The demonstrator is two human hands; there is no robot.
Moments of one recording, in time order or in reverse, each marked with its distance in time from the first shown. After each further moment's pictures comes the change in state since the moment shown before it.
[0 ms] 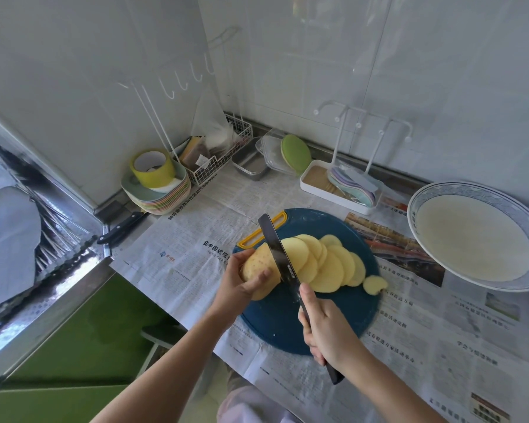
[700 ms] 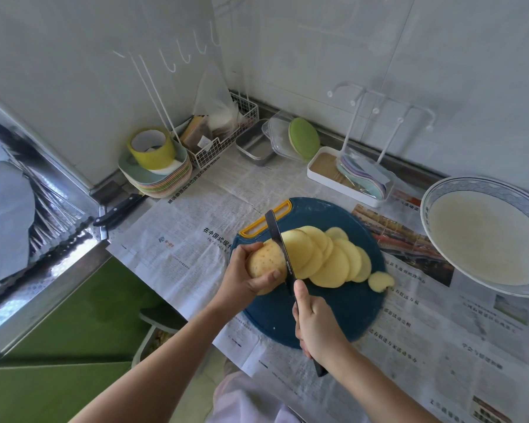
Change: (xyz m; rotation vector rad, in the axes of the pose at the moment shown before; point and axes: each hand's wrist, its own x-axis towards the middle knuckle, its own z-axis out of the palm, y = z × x) left_hand 0.008 -0.012 -0.004 0.157 -0.069 0.045; right_hand 0.025 0.019 0.019 -0.120 0.041 0.041
